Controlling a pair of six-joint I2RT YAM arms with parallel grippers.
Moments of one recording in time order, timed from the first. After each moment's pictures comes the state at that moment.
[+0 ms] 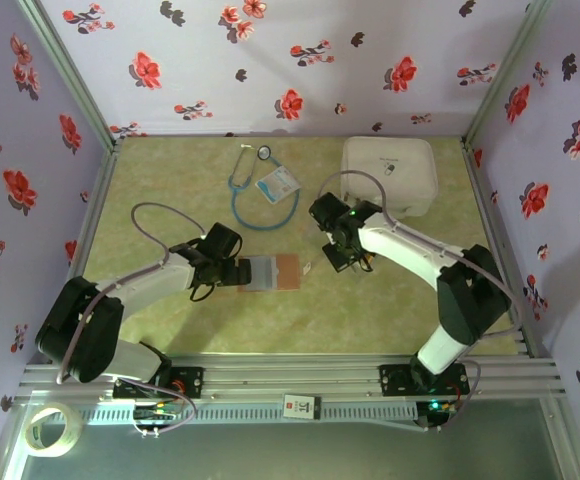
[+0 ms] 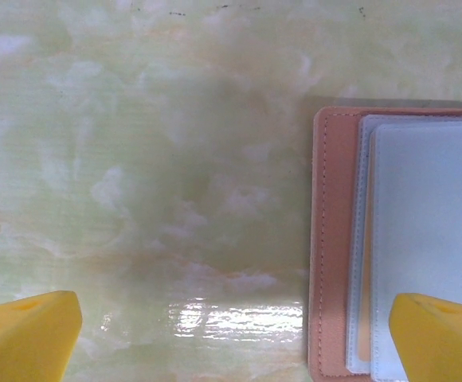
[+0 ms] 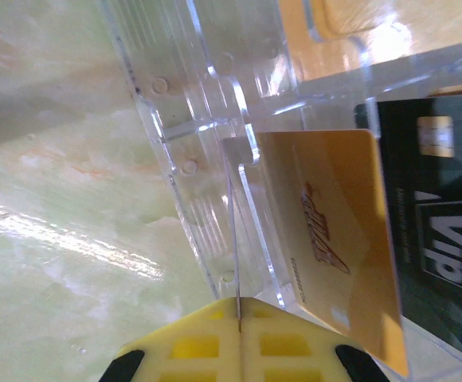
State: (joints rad) left arm -0.62 1.41 0.74 -0.52 -0.16 -0.59; right arm 0.70 1.62 1.23 -0.98 0.22 0.13
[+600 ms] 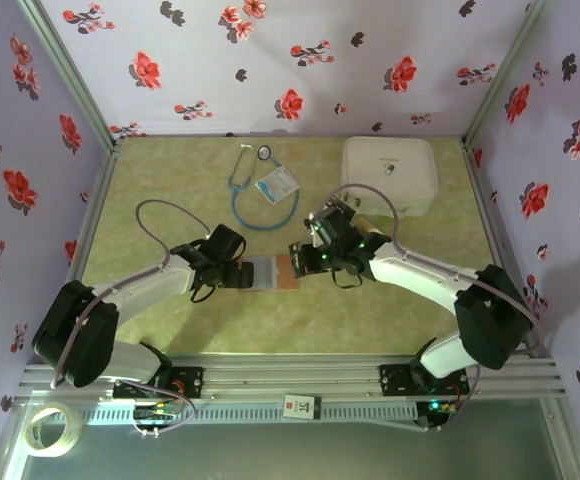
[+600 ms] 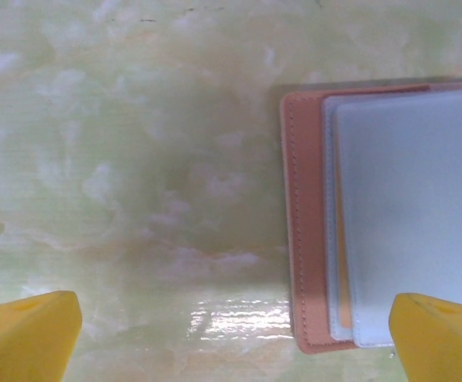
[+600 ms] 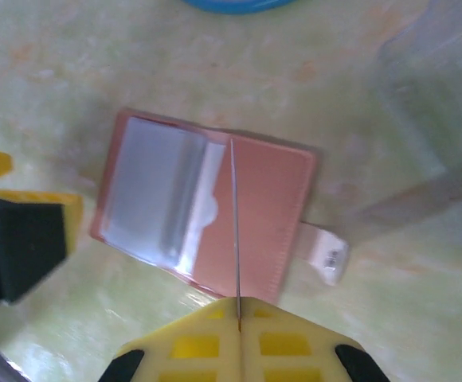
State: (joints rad) left arm -0.67 1.38 0.76 -0.56 -0.19 -0.54; right arm 0.78 1.48 0.89 -0.29 -0.21 0.62
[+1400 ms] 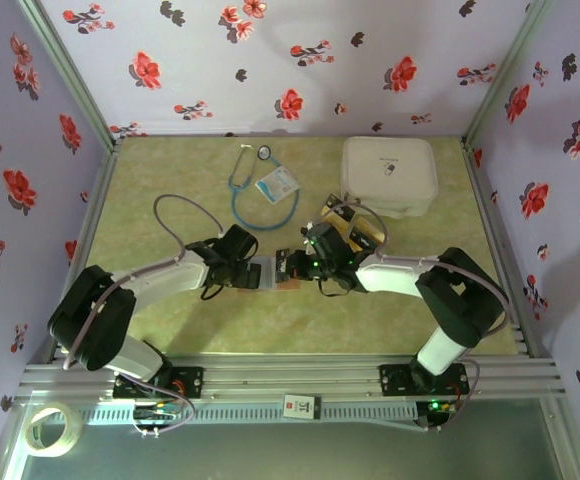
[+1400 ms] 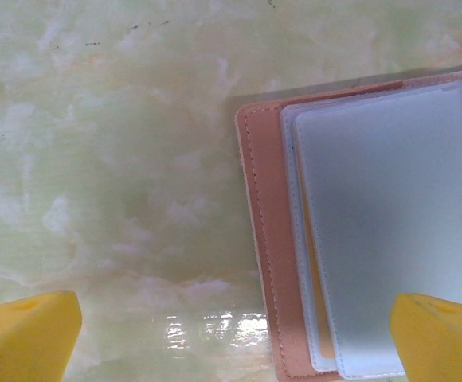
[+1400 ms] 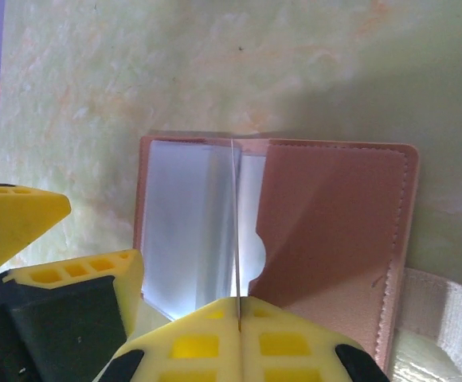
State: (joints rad) left arm -0.71 1.49 0.80 -0.53 -0.24 -0.51; right arm 0.77 1.63 0.75 0.13 -0.28 0.82
